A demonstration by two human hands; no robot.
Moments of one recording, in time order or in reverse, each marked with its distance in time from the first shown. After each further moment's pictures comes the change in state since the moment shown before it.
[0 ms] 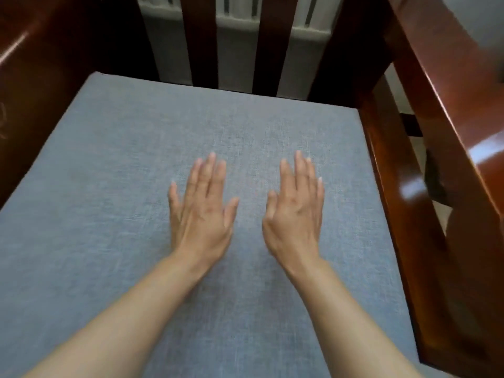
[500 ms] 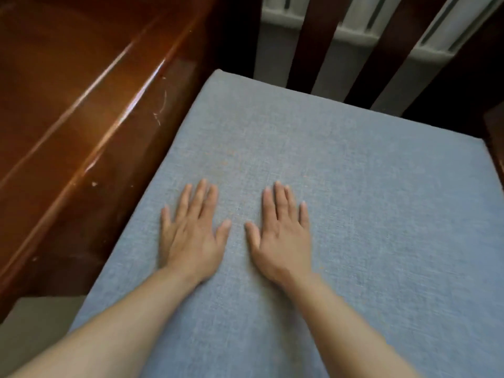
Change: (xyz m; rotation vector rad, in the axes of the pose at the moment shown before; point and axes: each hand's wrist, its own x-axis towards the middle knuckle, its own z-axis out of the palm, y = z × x) left_hand -0.041 -0.216 -0.055 0.163 -0.184 -0.293; right_hand -0.048 -0.159 0.129 -0.194 -0.432 -0.277
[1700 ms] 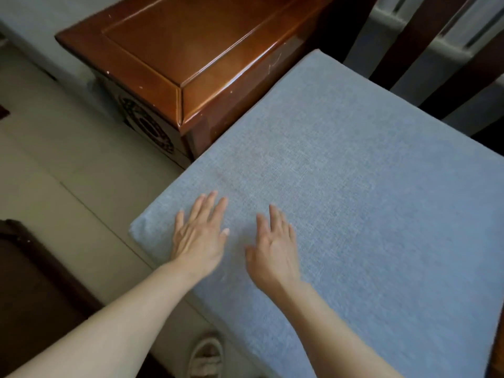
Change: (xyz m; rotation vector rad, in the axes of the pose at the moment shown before) left_hand -0.247 0.001 -0.037 -0.075 -0.071 -0.342; right_hand -0.201 -0.060 -0.052 0.105 -0.273 -0.278
